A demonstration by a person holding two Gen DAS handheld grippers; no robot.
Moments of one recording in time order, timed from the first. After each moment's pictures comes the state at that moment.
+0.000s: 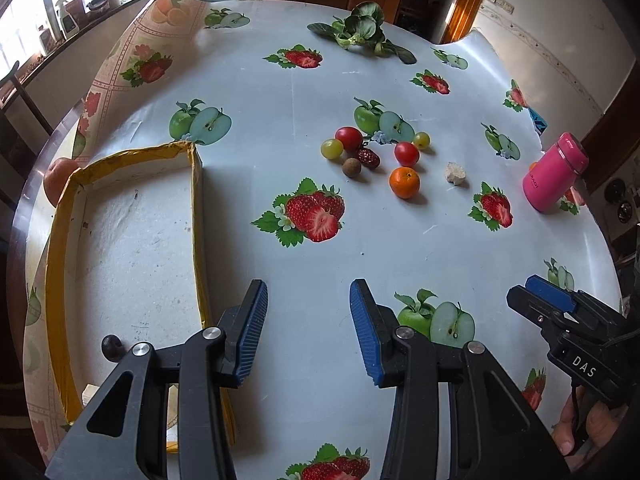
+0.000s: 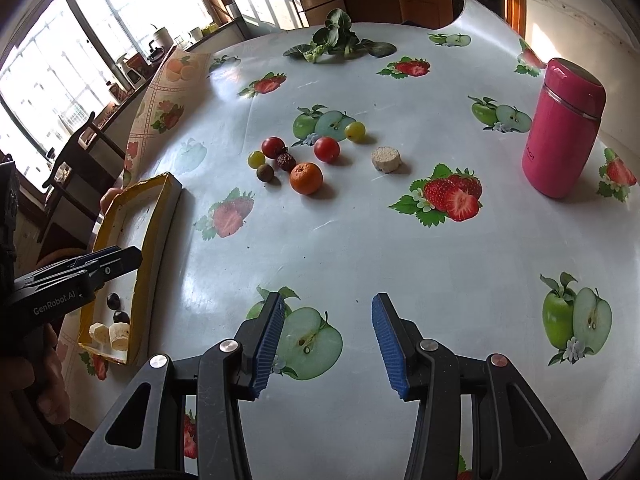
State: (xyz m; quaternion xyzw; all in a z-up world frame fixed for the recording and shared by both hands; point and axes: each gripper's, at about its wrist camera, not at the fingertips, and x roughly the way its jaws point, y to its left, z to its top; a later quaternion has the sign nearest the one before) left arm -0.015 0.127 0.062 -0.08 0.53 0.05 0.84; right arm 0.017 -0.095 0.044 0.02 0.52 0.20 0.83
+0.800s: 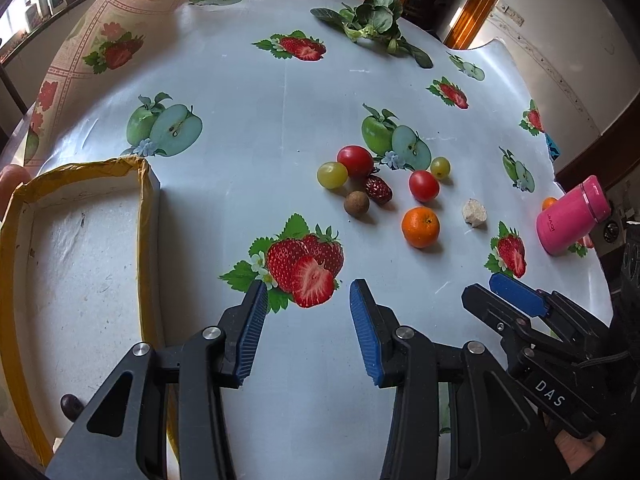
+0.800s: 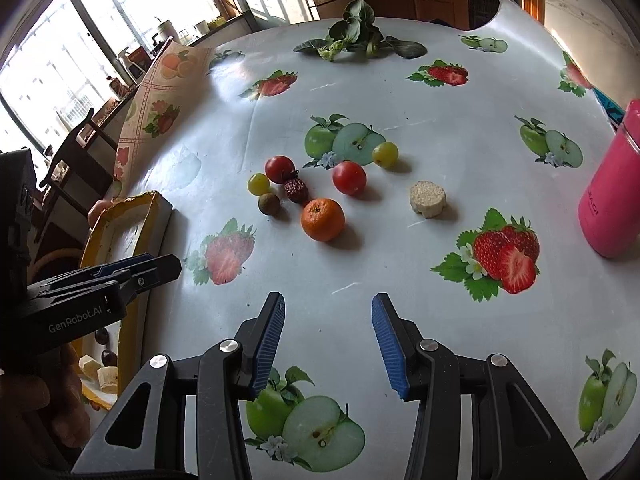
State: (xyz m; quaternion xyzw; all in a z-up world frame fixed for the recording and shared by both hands) left arm 0.058 0.145 0.023 -0.14 0.54 0.03 0.83; right arm 0.085 -0.039 0.018 0.00 0.51 0.22 0.83
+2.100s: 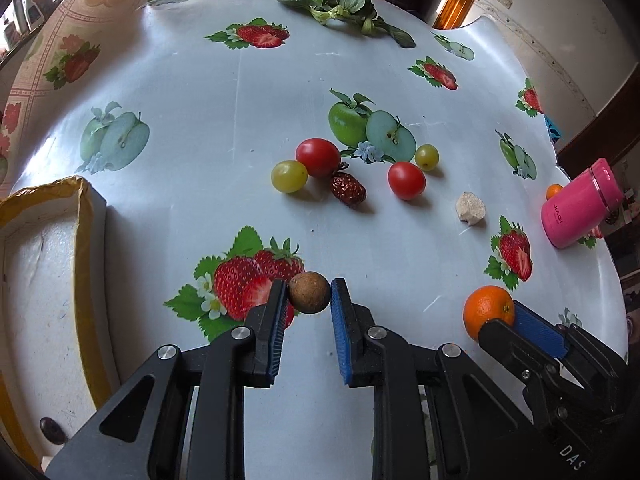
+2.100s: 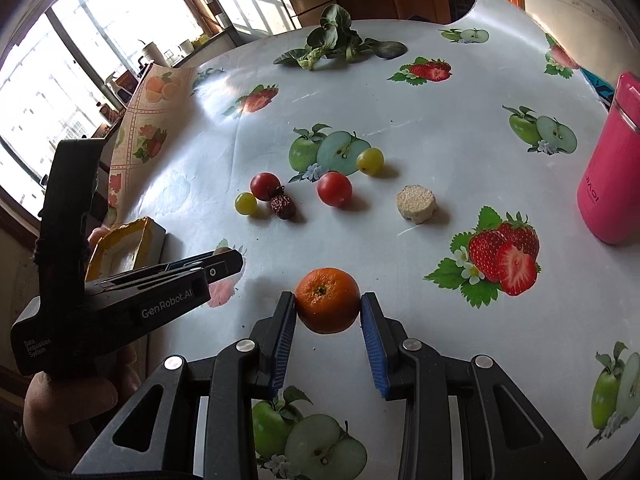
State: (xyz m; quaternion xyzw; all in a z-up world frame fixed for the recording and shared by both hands) left arm 0.076 0.114 0.007 -0.10 0.55 0.02 0.83; right arm 0.078 -0.057 0.023 0.05 0.51 0.21 0.83
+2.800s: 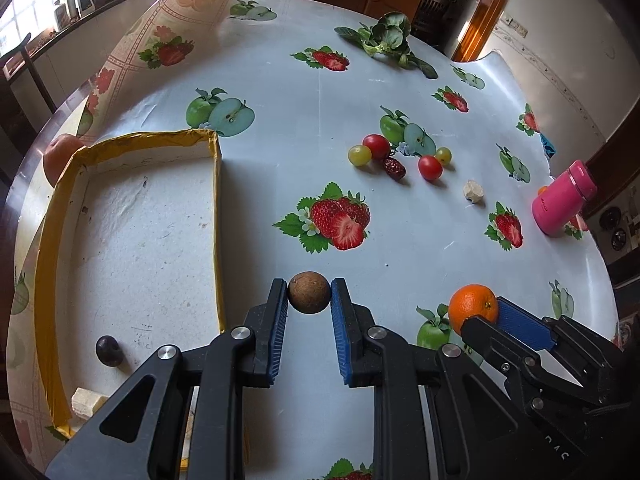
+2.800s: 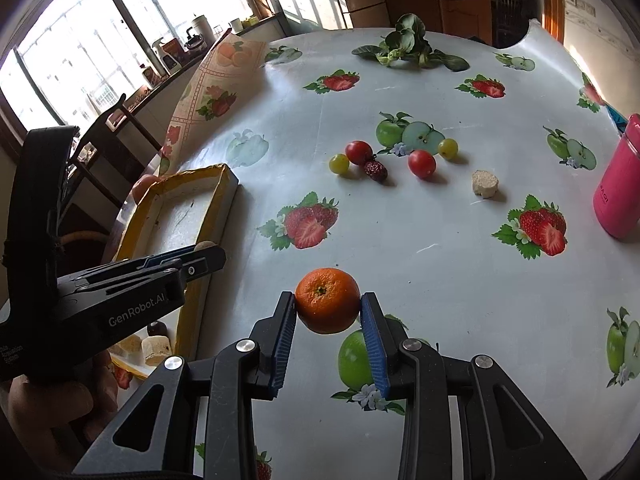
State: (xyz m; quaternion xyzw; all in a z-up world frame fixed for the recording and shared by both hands) left arm -0.021 0.160 0.051 -0.12 0.52 0.06 0.84; right arm 0.001 -0.002 0.052 0.00 0.50 0.26 0.83
